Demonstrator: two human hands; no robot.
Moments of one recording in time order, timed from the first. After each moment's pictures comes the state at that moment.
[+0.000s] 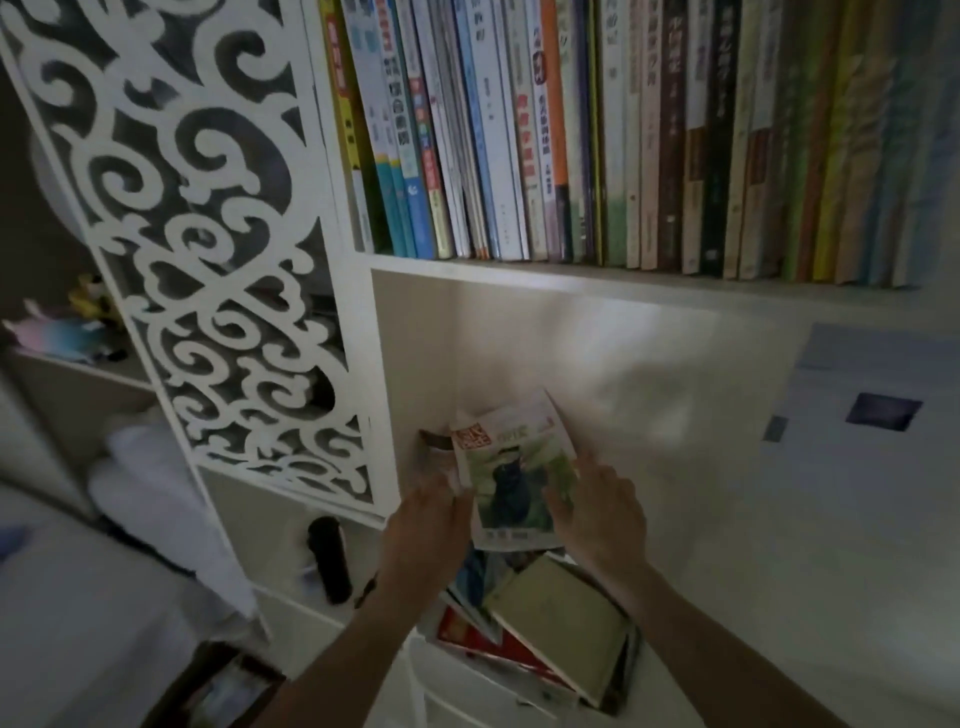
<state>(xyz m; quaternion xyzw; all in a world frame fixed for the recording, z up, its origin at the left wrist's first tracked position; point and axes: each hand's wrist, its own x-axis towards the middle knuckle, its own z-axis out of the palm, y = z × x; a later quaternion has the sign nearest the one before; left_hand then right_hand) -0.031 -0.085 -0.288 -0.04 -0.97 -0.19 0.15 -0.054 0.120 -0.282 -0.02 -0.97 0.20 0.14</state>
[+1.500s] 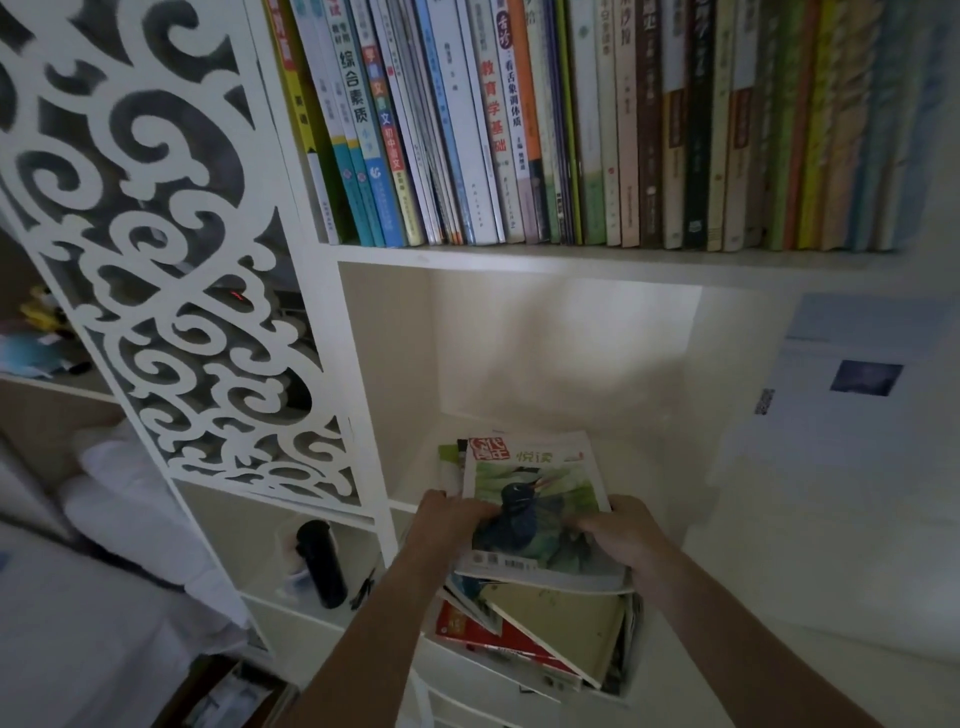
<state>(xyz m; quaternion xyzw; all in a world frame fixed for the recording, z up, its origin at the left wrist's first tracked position) -0.072 -0.063 -0.311 0.15 -0.77 -0.61 -0.10 -0.047 0.150 -0.299 -0.20 -0.78 0.59 -0.07</state>
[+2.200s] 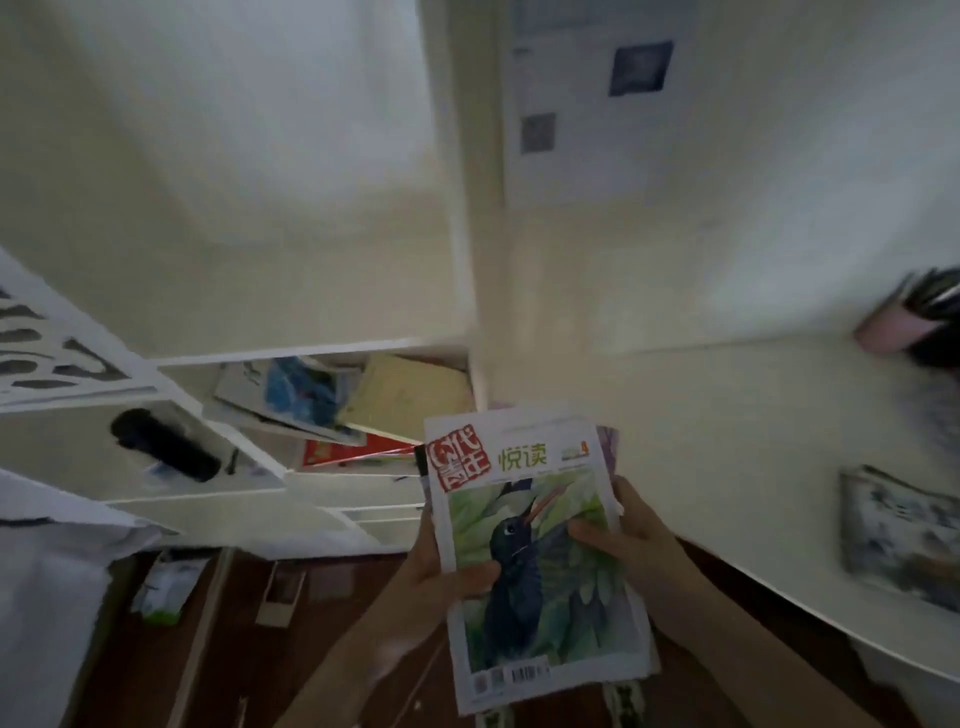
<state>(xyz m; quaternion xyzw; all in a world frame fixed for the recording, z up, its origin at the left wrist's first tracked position) 0.147 0.047 -0.426 -0.05 -0.64 -0.67 -0.38 0.220 0.281 -0.416 -0.26 -0.58 0.77 -0.07</state>
